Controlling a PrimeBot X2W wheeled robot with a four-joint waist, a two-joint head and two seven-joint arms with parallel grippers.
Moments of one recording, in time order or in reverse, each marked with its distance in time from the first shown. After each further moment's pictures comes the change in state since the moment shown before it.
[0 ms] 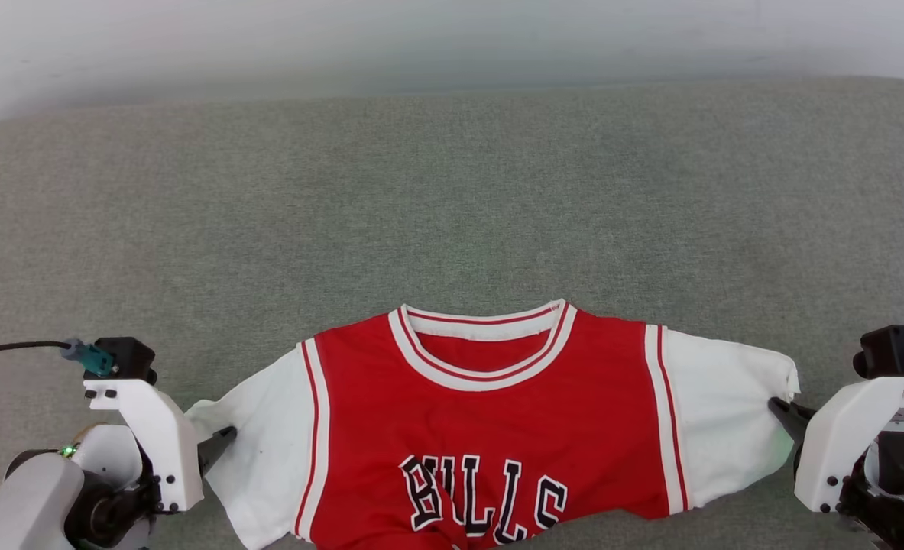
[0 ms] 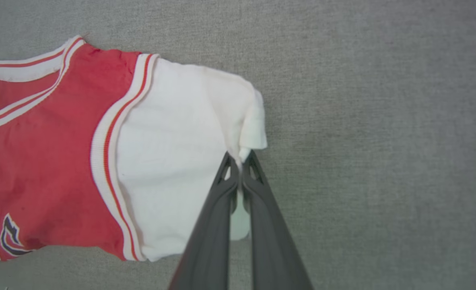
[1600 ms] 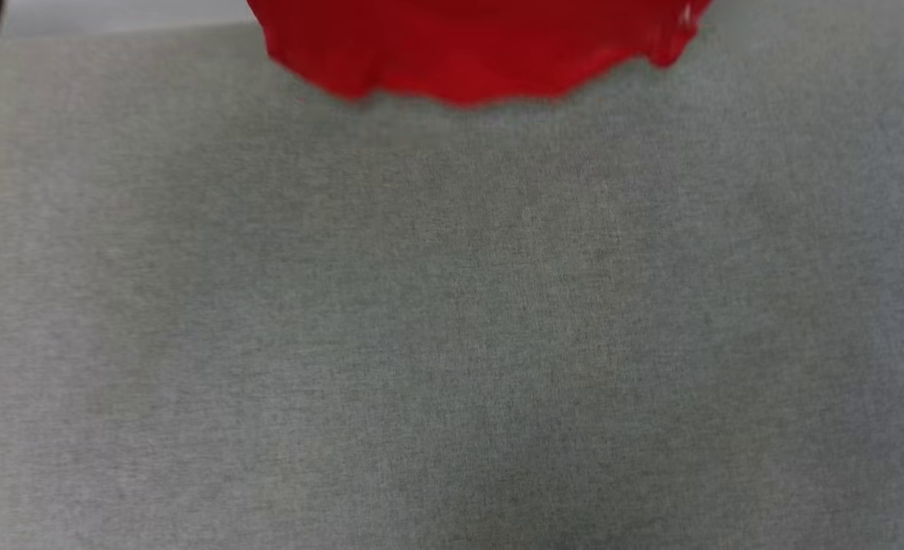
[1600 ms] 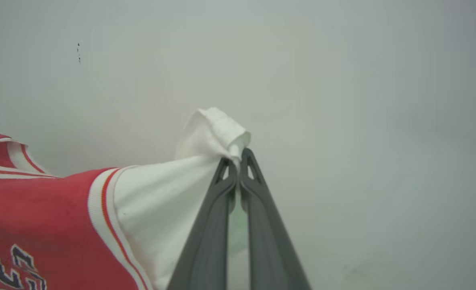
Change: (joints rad) left arm -1.194 -0.151 0.051 0.372 0.400 0.027 -0.703; right arm -1.269 -0.131 0.170 0.472 -0.093 0.000 -0.514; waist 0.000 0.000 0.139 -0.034
